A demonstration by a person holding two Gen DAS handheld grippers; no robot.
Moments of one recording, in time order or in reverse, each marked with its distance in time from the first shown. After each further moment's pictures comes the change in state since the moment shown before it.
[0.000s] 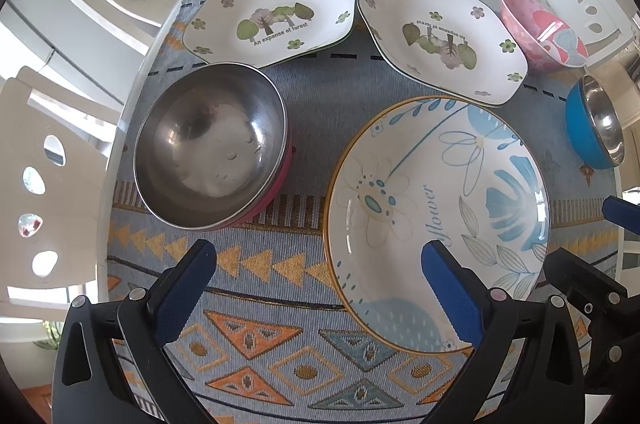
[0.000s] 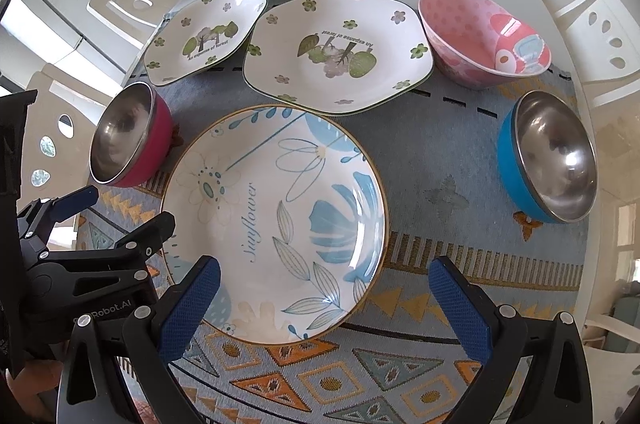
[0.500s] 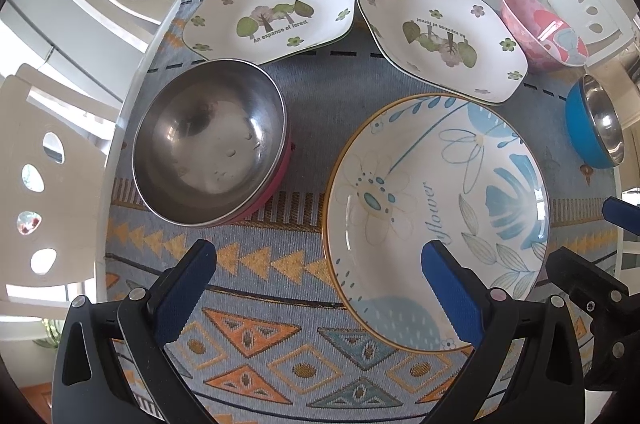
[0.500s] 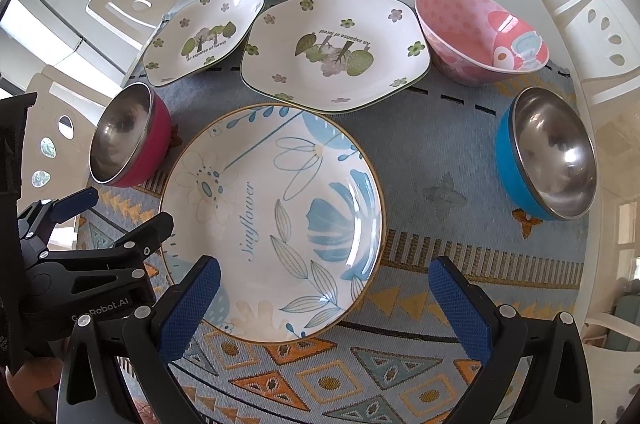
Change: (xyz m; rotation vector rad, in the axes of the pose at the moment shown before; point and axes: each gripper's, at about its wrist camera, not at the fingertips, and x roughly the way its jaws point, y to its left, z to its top) left arm 0.002 0.000 -0.001 -0.001 0.008 -0.007; right arm 0.001 -0.002 -0.001 0.007 0.005 0.009
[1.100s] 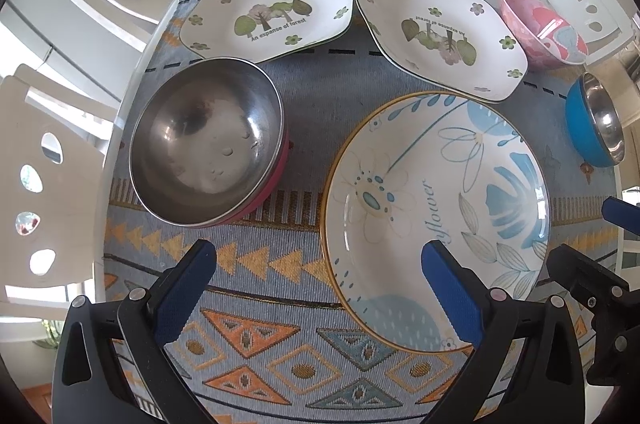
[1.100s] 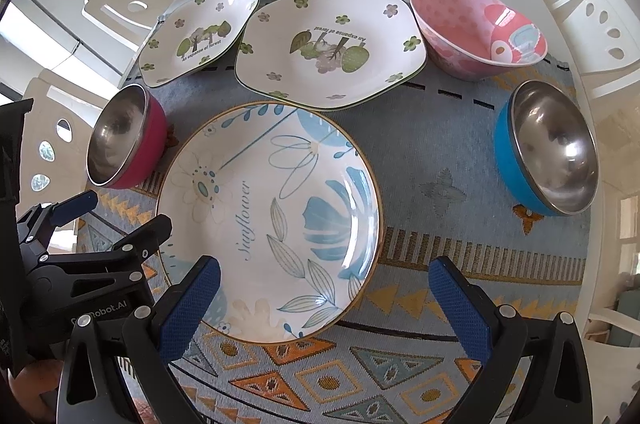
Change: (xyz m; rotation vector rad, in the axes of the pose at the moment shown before) left arm 0.001 -0.001 0.001 0.002 0.002 0.002; right arm 0.002 -0.004 0.000 0.013 0.004 0.003
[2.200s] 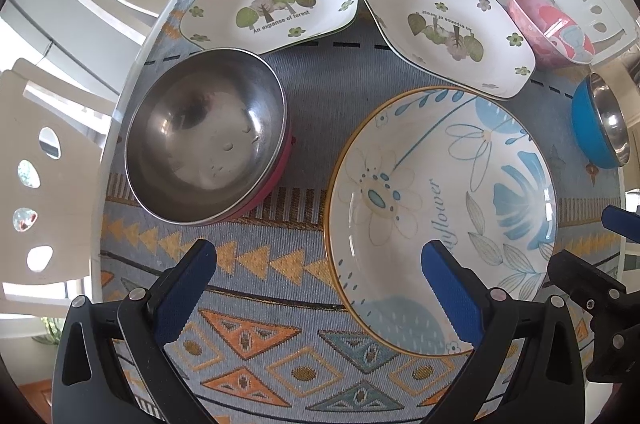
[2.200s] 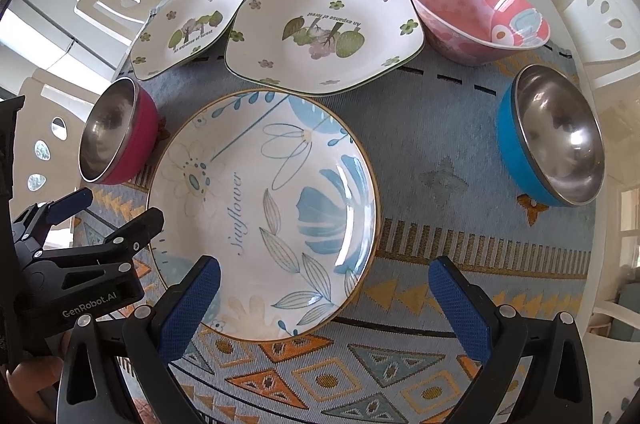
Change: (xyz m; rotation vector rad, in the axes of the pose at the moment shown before) left arm 0.009 0.000 0.000 -0.014 0.018 0.007; right arm 0.013 -0.007 -0.001 0.018 0.042 0.003
